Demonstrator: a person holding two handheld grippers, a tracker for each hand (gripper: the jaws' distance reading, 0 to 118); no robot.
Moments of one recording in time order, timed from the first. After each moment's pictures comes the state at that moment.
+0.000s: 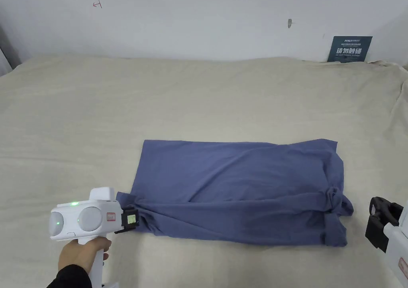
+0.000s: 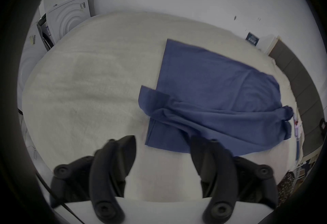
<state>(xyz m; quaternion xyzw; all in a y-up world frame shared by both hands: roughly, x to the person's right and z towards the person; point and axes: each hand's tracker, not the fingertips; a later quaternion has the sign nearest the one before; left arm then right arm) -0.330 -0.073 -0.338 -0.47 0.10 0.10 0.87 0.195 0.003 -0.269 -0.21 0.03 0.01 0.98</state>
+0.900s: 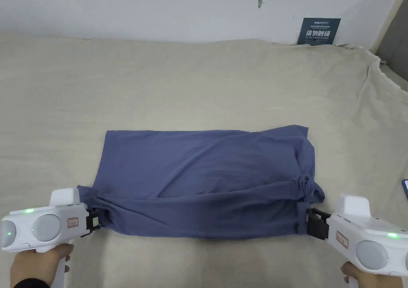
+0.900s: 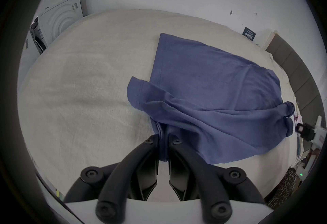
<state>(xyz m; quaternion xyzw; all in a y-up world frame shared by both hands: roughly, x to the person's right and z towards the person) -0.330 -0.086 -0.344 -0.47 0.07 0.10 0.88 0.195 -0.094 -0.349 -0.41 0.01 -0.02 0.91</state>
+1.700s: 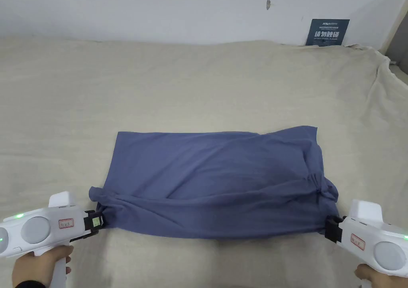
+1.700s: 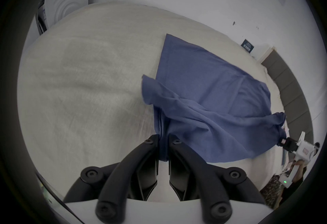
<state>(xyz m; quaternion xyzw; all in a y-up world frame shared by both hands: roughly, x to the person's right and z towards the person) -0.363 -0.085 -0.315 -0.45 0.05 0.19 0.87 0.207 -0.088 -0.326 -0.41 0.03 -0.05 0.91</state>
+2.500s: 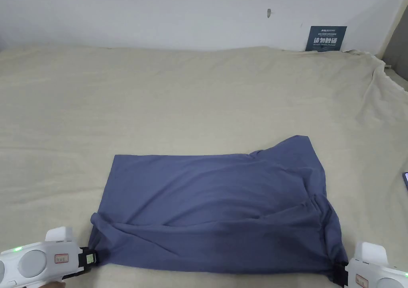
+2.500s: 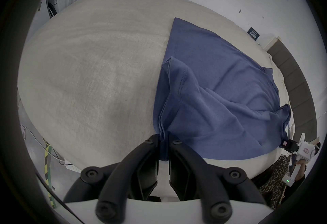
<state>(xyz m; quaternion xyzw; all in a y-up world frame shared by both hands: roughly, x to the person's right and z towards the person) -0.363 -0.118 -0.224 -0.51 0.07 0.18 0.84 0.221 -0.123 -0.237 -0.49 0.00 -0.05 0.87</state>
